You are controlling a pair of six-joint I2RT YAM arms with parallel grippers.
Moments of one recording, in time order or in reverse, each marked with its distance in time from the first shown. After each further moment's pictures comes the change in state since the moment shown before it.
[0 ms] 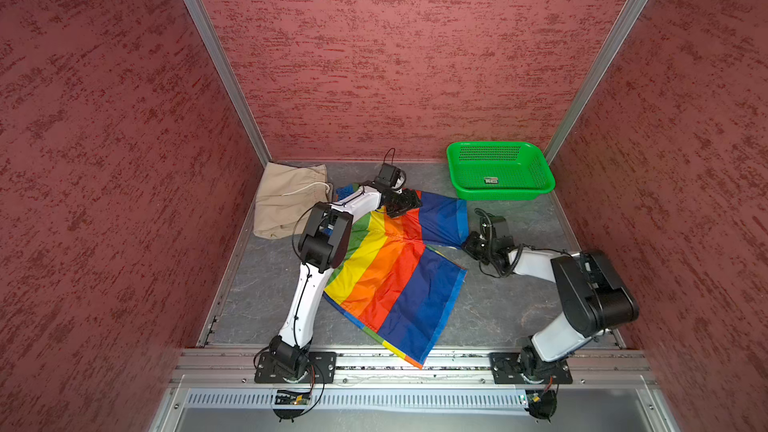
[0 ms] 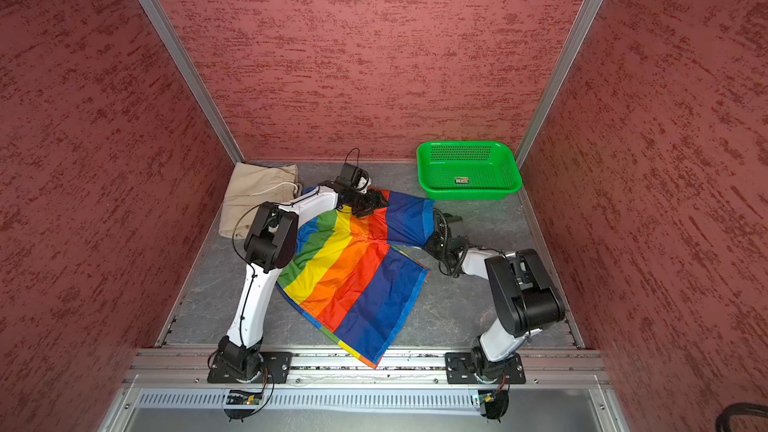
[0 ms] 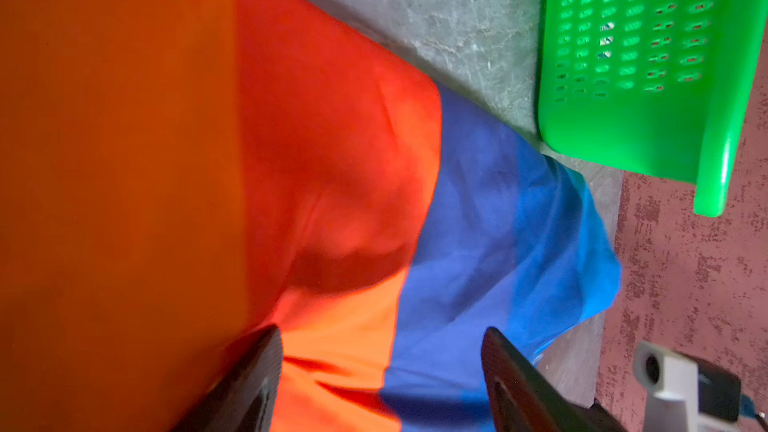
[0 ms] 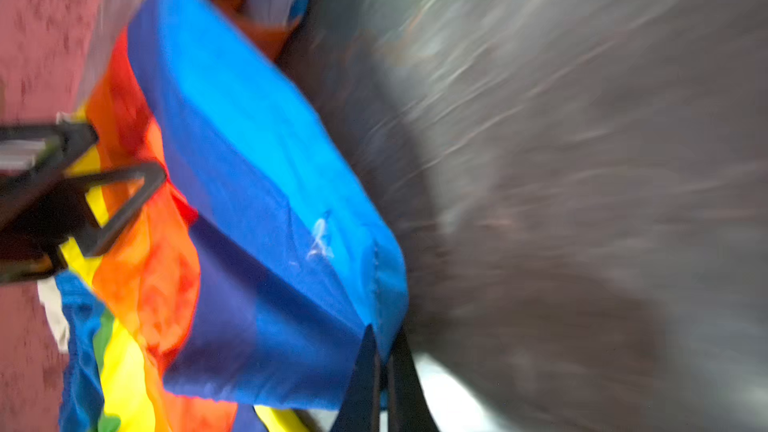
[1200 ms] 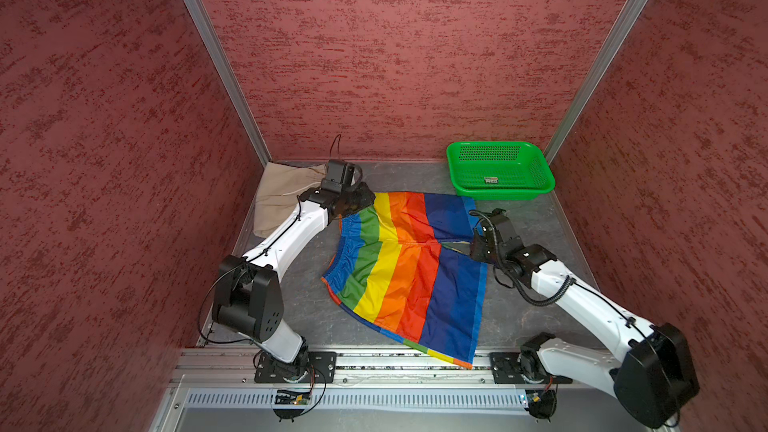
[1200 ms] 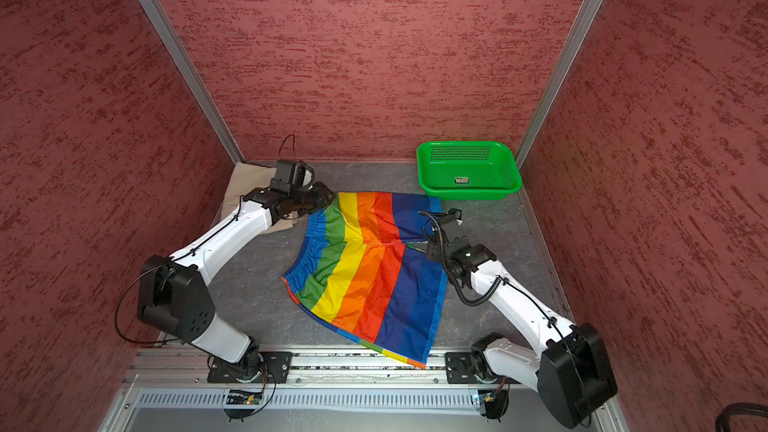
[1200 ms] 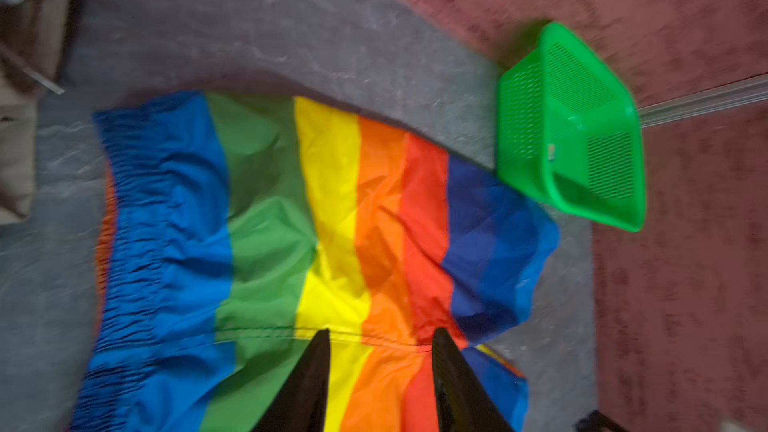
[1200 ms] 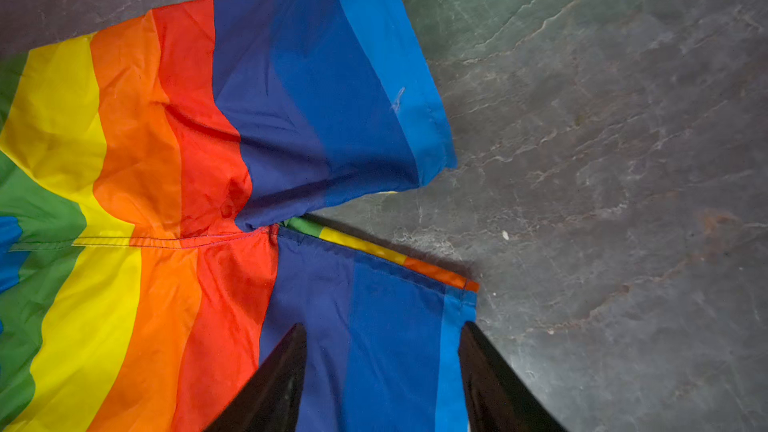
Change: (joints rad) left arm 0.142 -0.791 -0.612 -0.087 -0.270 -0.029; right arm 0.309 -0.437 0.146 -0.659 0.426 -0.225
